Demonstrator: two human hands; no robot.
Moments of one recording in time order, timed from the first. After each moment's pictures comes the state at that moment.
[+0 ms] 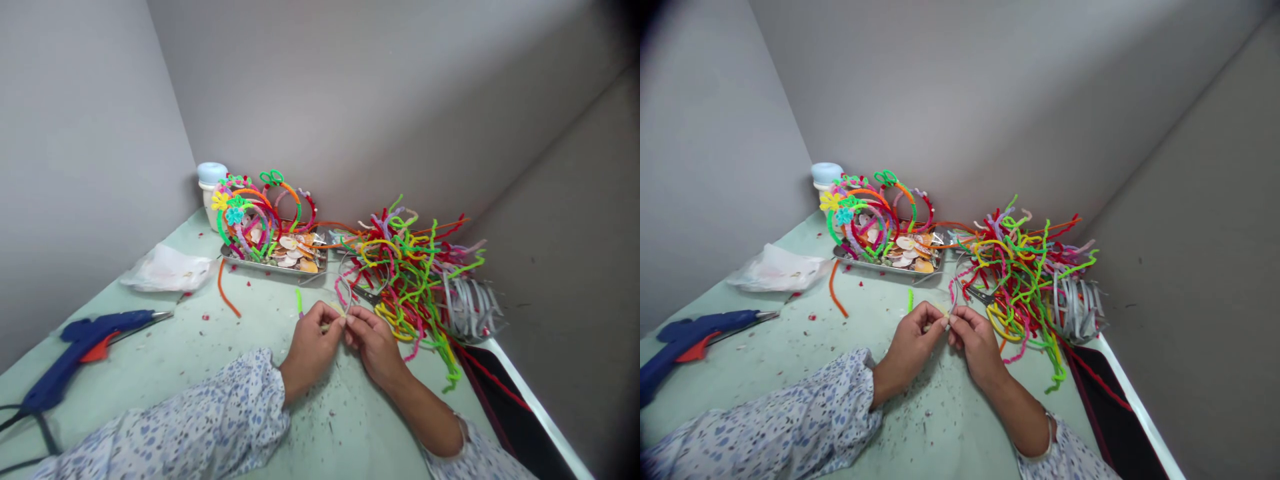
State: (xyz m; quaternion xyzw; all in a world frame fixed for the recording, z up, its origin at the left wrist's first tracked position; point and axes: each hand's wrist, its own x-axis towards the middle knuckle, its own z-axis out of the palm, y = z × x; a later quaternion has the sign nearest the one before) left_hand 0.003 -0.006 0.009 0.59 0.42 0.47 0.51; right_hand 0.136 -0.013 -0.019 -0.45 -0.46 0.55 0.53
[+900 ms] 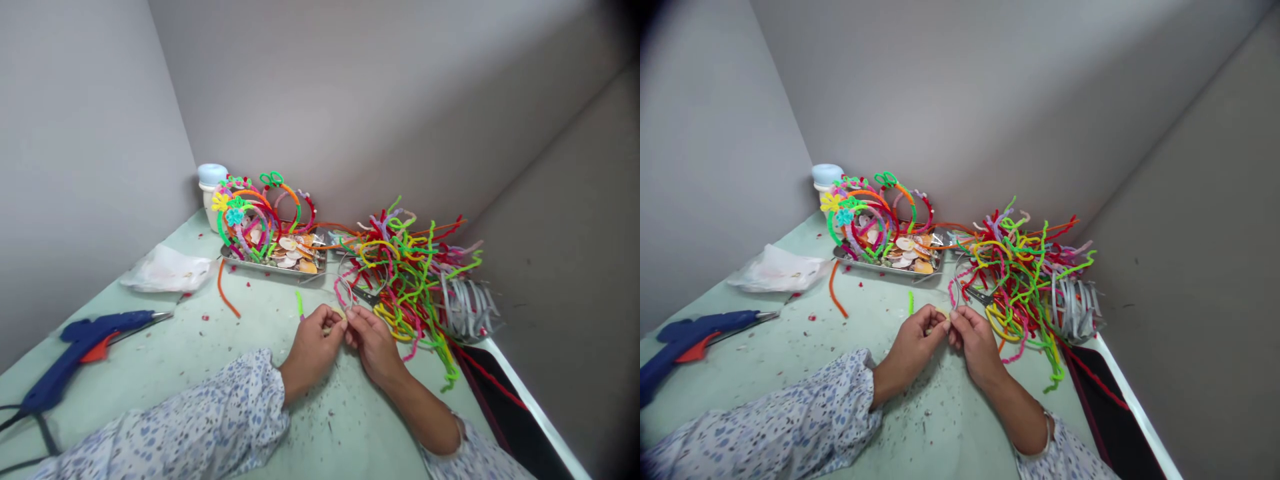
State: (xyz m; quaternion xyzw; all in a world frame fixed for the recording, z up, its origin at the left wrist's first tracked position) left_hand 0.005 -0.005 0.000 0.60 0.38 0.45 0.54; right_hand 0.135 -0.011 -0.020 -0.46 -0.45 0.54 0.54
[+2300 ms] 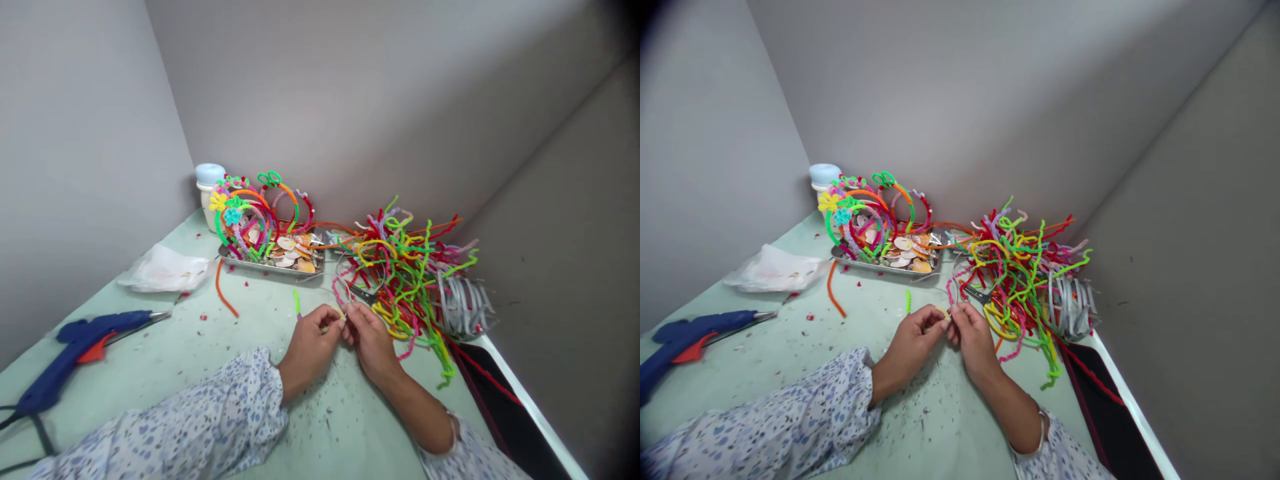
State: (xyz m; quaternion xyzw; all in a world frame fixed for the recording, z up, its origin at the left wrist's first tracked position) left_hand 0.005 -0.004 0.001 0.61 0.35 0.45 0.55; right_hand 0.129 -0.010 -0.018 -0.48 -0.42 0.51 0.57
